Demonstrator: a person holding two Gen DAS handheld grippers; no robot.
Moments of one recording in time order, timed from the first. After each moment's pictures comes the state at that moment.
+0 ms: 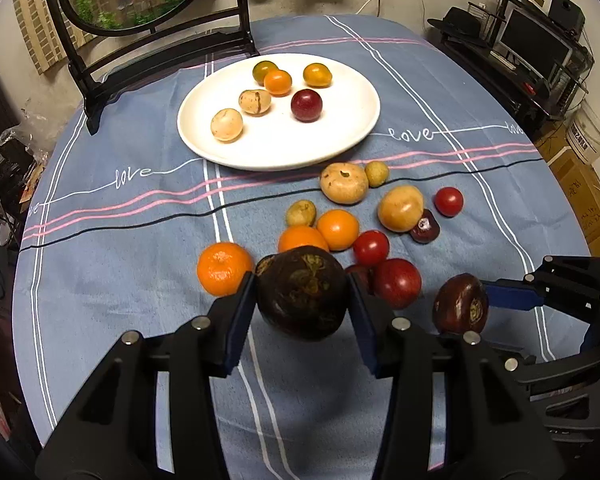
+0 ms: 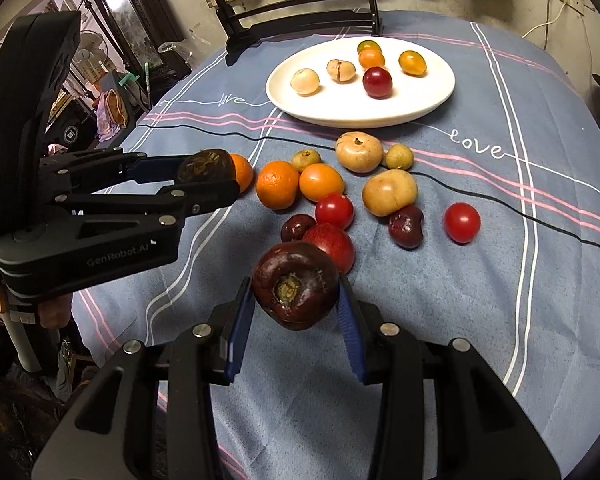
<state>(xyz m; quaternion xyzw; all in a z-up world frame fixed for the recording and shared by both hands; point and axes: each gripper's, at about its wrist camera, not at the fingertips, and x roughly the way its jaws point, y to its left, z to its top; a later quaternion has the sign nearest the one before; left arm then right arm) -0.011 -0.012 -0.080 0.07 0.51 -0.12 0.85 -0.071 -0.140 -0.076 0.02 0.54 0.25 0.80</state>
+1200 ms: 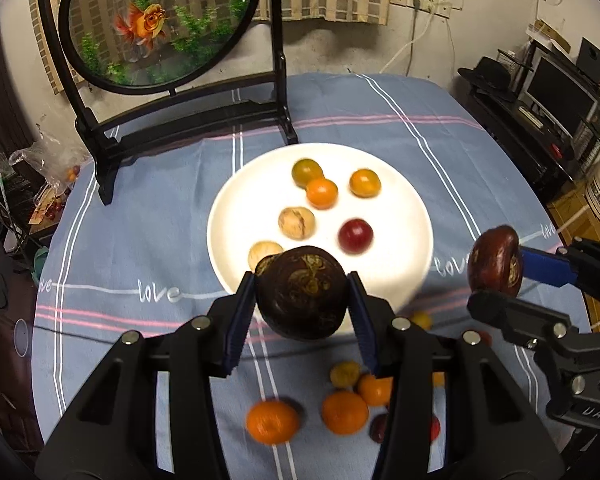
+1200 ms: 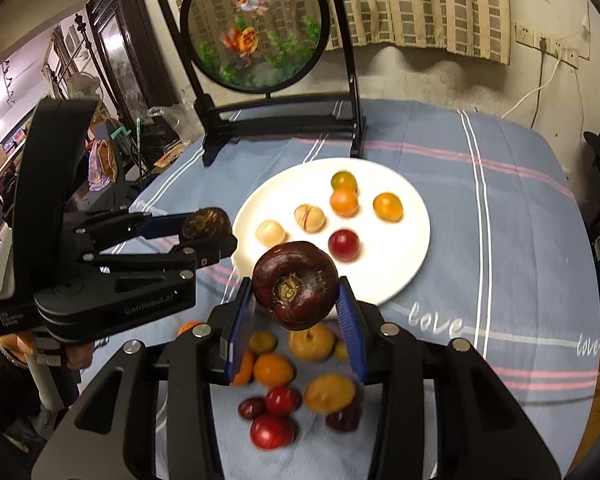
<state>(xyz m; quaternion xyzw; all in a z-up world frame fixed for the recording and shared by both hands) 0.116 -0.004 -0.032 0.05 0.46 -0.08 0.88 0.057 -0.147 -0.009 0.02 0.44 0.24 0.86</state>
